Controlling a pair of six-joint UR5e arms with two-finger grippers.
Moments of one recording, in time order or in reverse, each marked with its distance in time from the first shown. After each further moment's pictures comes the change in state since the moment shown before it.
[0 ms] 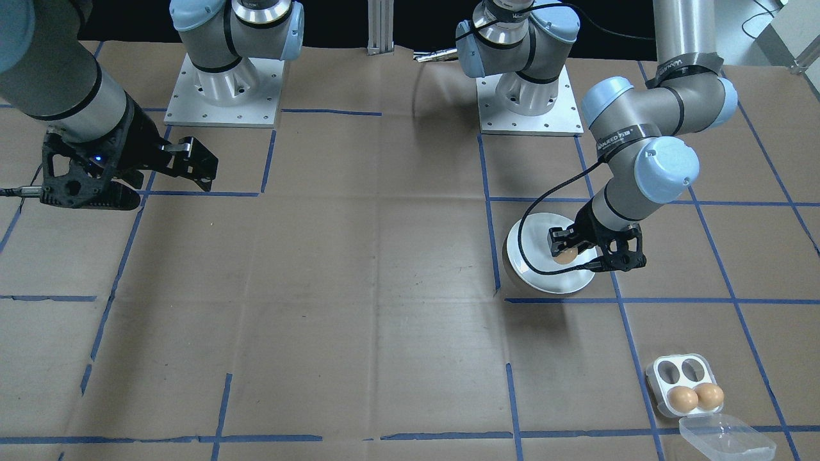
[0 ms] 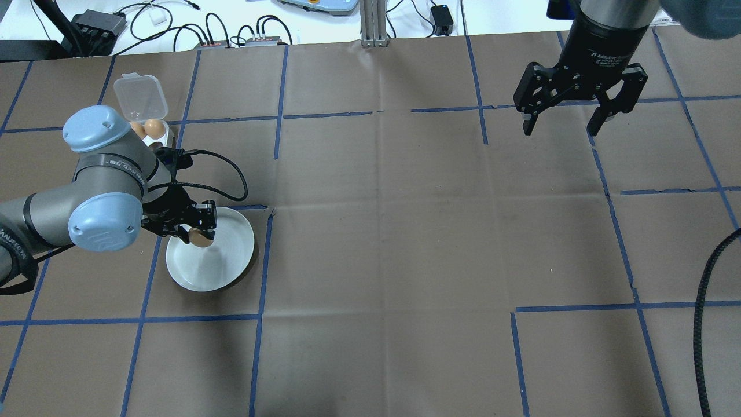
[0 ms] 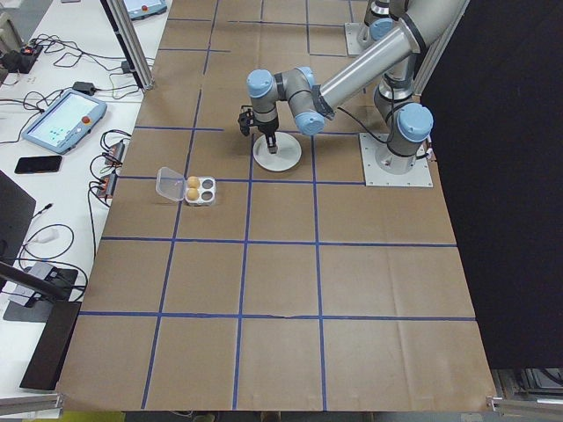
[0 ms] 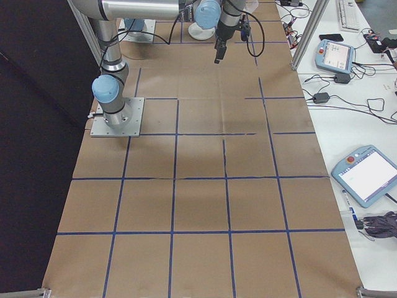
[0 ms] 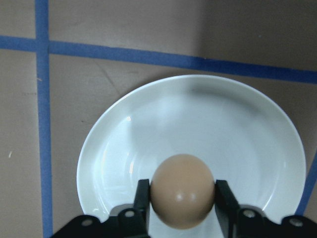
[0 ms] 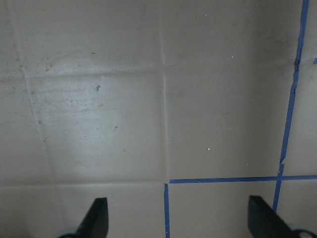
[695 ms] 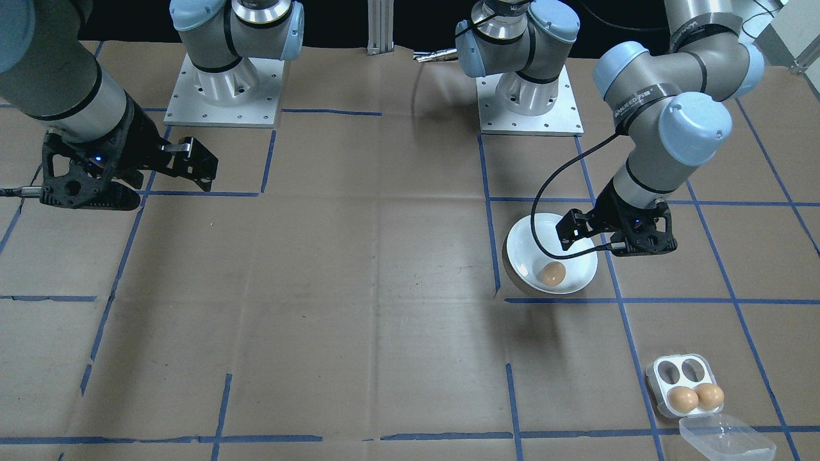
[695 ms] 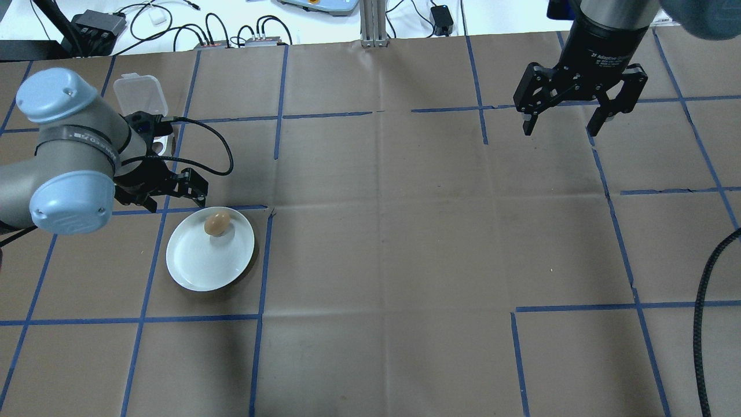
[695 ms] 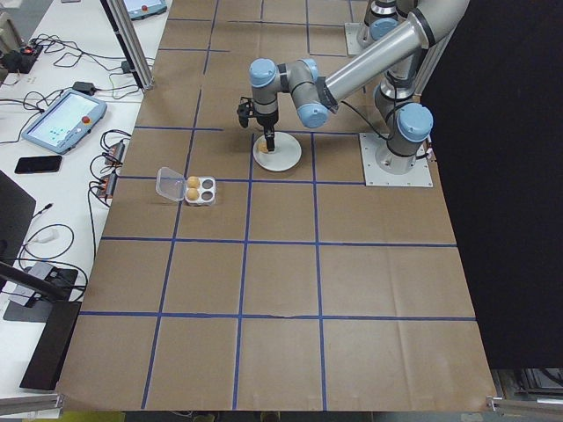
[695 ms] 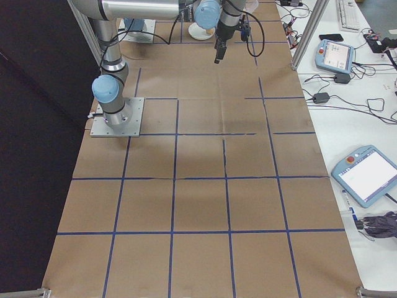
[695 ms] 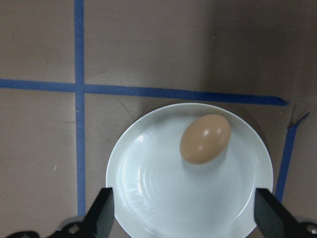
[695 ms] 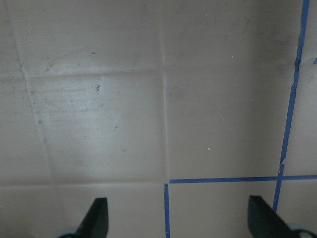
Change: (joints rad) left arm 0.006 0.093 0.128 -0.087 0.002 0.090; right arm 0.000 0.000 0.000 0.000 0.000 0.000
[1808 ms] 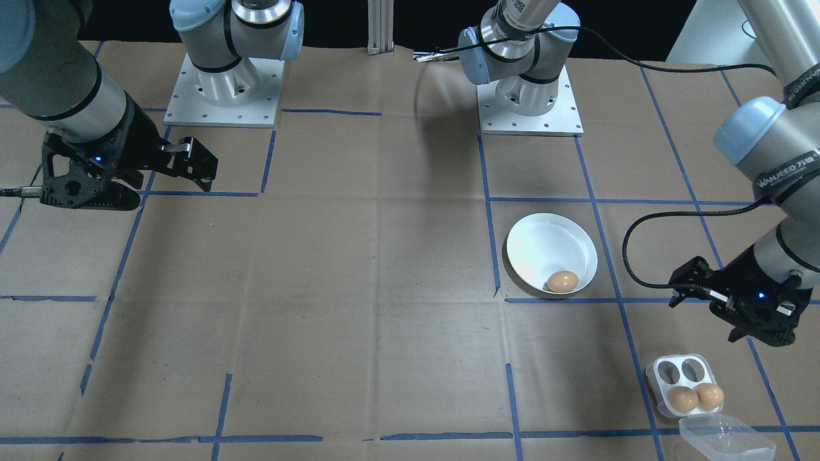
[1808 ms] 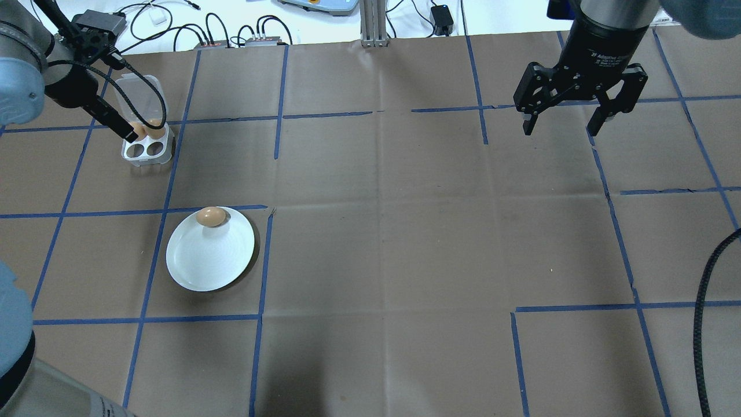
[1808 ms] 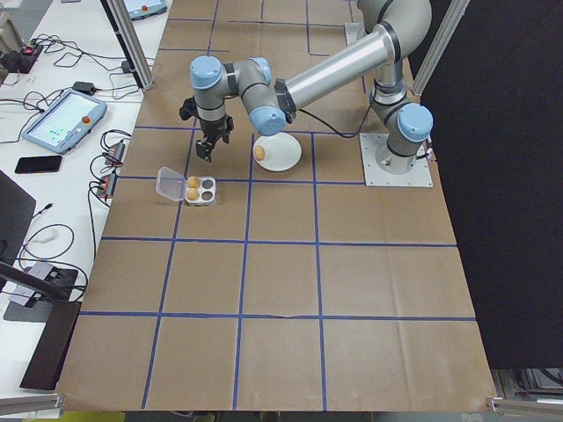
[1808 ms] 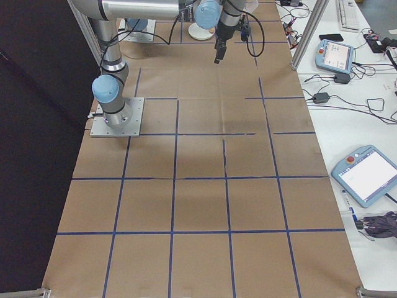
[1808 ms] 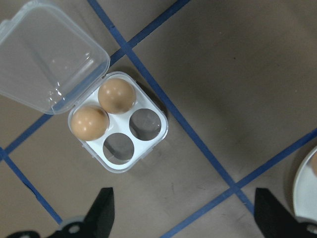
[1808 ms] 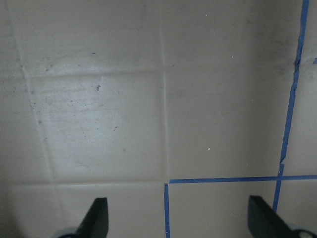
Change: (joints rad) left arm 0.131 -0.312 0.437 -0.039 -0.012 0.961; right arm 0.000 0.000 0.000 0.000 0.000 0.000
